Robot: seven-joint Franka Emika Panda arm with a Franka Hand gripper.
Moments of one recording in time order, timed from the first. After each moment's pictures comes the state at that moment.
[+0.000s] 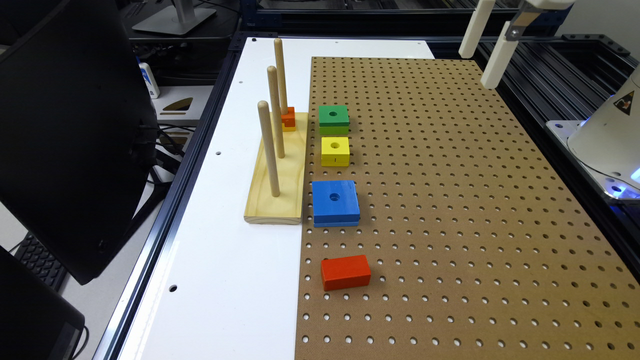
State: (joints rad) arm -0.02 -0.60 0.05 -2.87 0.04 2.30 0.78
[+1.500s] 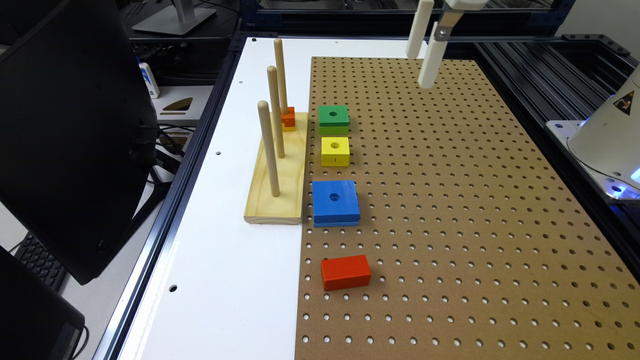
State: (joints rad) arm -0.04 -0.28 0.05 -2.62 0.03 2.38 0.78
